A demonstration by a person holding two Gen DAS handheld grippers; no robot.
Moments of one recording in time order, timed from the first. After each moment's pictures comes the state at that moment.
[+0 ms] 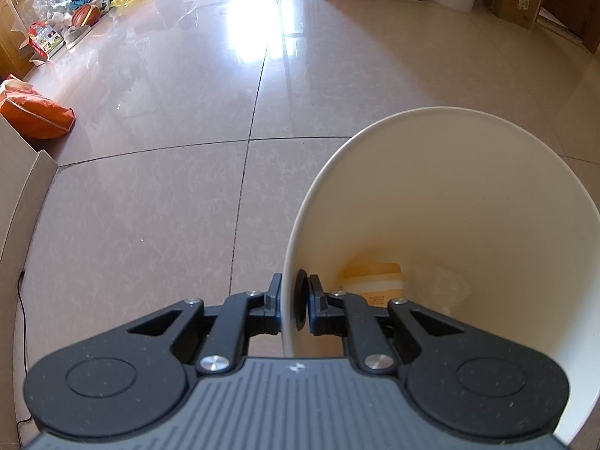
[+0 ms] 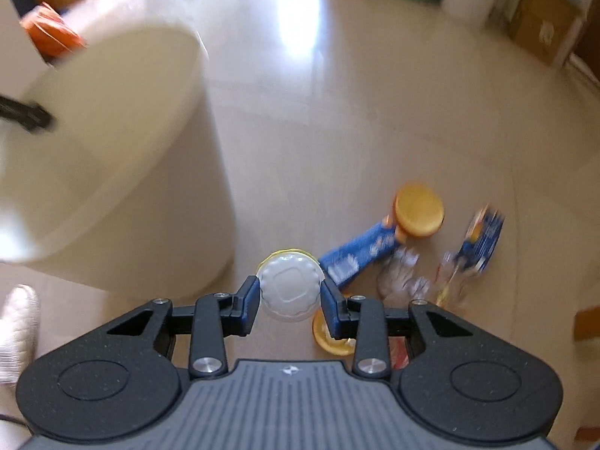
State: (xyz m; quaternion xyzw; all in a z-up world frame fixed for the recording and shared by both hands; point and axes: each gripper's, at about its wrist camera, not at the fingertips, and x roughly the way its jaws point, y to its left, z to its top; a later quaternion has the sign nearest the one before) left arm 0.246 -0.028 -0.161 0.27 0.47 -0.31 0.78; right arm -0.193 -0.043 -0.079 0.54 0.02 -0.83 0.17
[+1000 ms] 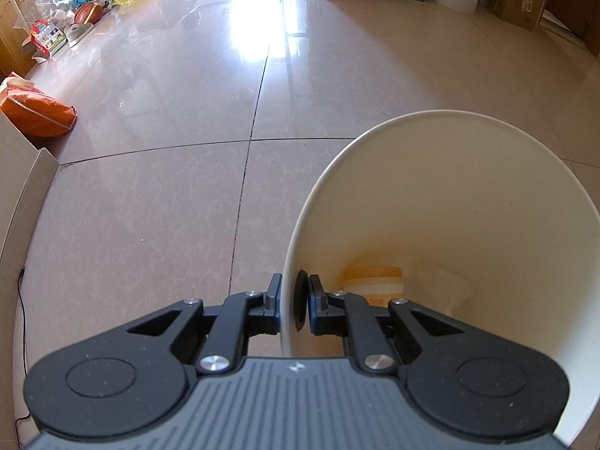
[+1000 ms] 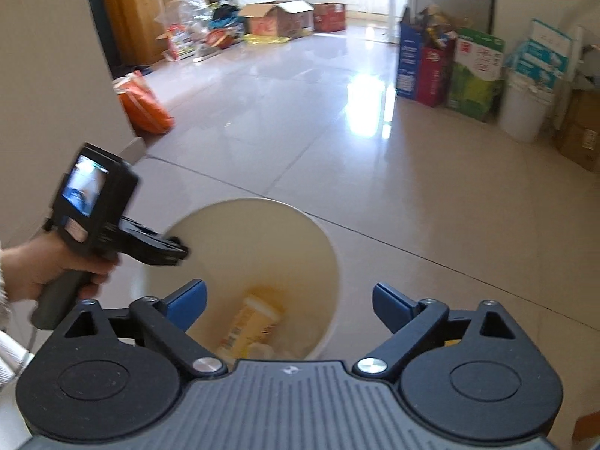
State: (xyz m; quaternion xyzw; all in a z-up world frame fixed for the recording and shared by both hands) left arm 0.251 -0.025 -0.160 0.27 0.47 -0.31 0.78; right arm -0.197 -0.086 0.063 0.41 -0.01 -0.88 0.25
